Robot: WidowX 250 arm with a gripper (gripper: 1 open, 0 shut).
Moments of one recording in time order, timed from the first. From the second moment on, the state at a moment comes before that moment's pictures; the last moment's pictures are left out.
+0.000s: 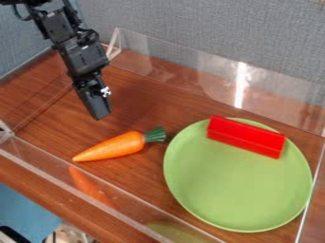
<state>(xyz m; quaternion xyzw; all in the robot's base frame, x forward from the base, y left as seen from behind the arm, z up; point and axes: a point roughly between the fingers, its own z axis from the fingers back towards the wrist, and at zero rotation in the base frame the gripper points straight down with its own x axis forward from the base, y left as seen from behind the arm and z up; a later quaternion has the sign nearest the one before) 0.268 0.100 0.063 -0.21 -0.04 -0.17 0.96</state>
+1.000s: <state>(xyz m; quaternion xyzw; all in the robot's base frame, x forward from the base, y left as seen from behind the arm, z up) 0.272 0.093 0.068 -0.22 -0.03 -0.17 0.96</state>
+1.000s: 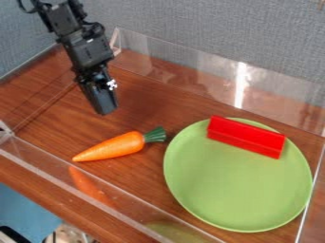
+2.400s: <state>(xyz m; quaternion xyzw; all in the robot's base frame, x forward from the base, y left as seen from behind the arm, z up) 0.265 0.092 0.066 -0.24 -0.01 -0.15 0.96</state>
